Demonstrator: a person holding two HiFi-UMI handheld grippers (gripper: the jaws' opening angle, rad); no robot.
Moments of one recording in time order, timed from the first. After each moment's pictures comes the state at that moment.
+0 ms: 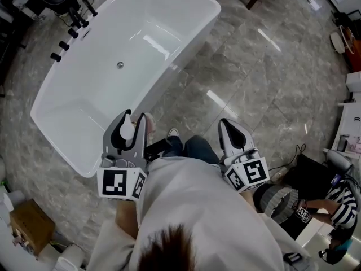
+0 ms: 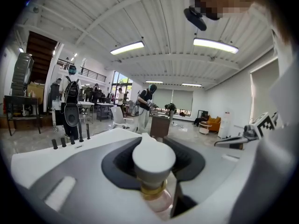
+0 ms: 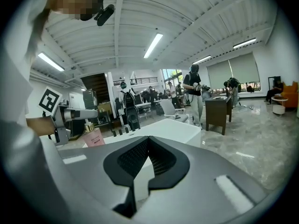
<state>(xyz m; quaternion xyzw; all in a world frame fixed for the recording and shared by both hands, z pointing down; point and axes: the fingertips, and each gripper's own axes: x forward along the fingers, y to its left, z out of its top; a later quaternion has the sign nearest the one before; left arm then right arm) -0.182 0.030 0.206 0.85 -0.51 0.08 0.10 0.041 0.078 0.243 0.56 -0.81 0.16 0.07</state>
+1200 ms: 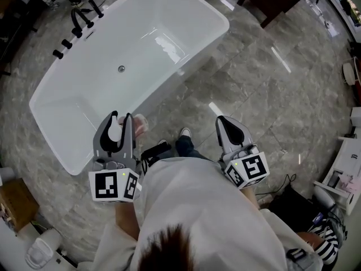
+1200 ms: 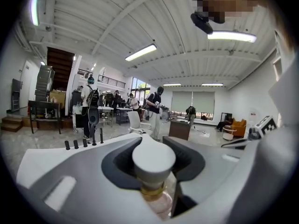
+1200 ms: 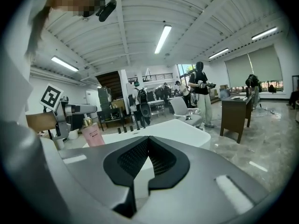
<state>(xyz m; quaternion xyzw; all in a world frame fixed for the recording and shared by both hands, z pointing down) -0.134 -0.046 0.194 0.77 -0.63 0.06 0.10 0.119 -0.048 0.248 0.46 -0.87 0.15 0.09</state>
